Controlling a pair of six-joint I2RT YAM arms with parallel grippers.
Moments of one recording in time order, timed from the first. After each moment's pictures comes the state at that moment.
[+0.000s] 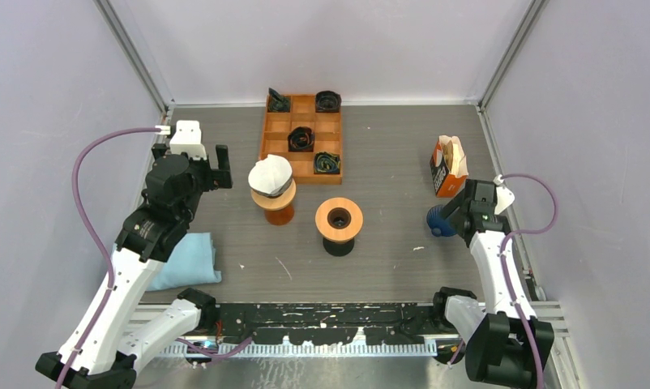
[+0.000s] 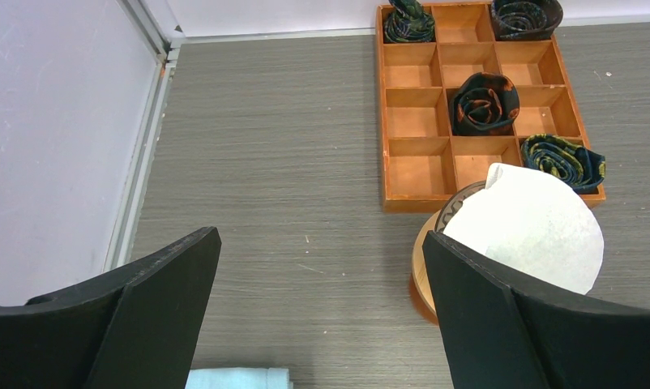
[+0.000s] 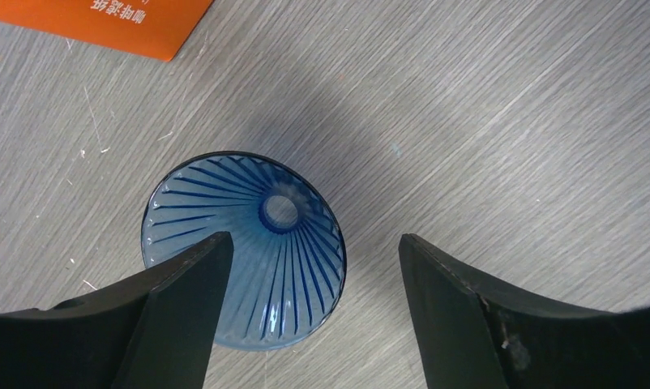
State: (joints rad) left arm -0.40 0.83 1.08 -0.51 -0.42 -0.05; right arm -0.16 0.95 0.67 -0.65 0.27 0.62
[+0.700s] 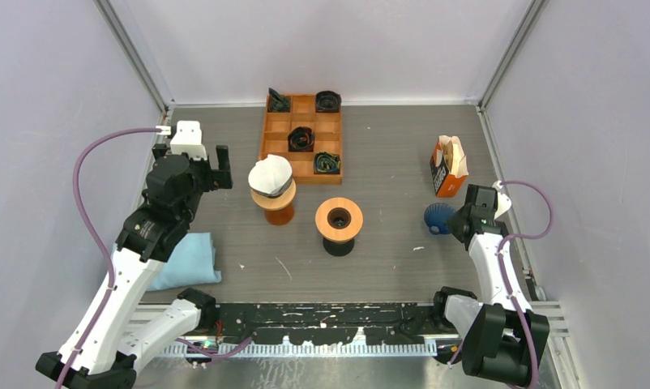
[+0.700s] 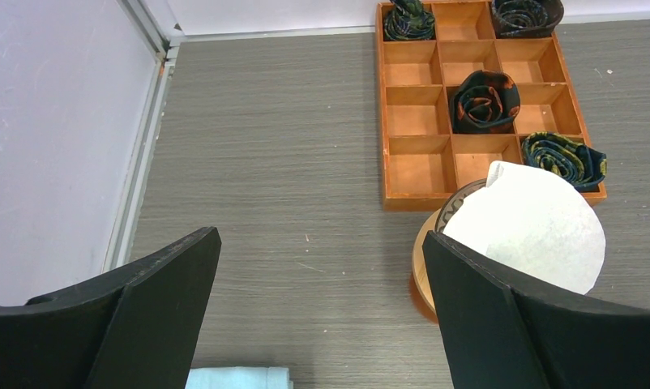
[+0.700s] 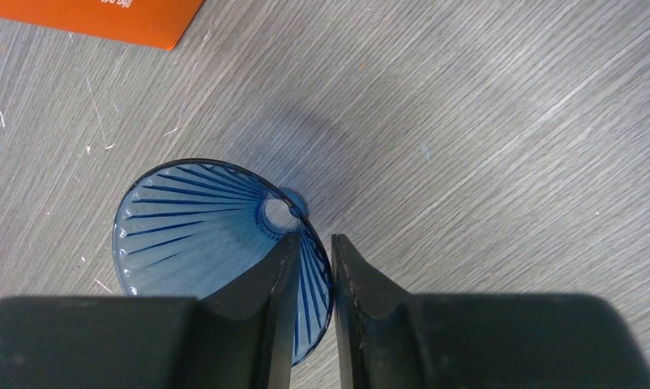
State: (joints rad) left arm -0.40 0.83 1.08 -0.51 -0.42 -0.05; right arm -0.22 0.98 0.57 -0.52 0.15 0.63
